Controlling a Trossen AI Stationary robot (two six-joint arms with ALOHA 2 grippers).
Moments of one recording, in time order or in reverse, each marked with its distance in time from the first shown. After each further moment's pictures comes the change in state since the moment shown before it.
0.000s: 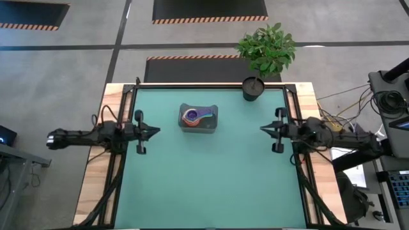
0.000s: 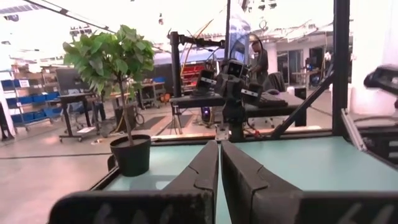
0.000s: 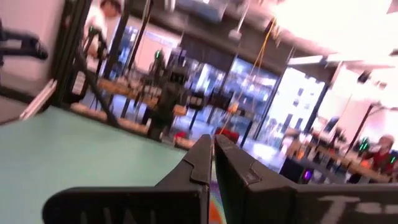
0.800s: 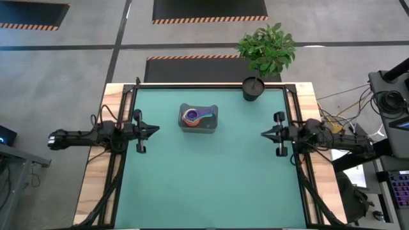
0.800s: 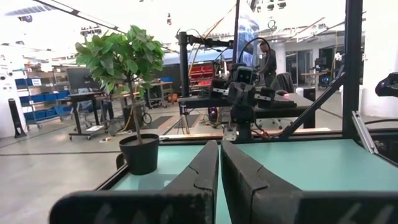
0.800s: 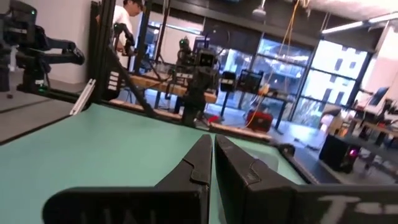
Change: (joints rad) left arm 0.000 -0.036 0.006 -0.035 -0.036 -0.003; right arm 0.000 -0.132 -0.032 -0.238 -0.079 0.134
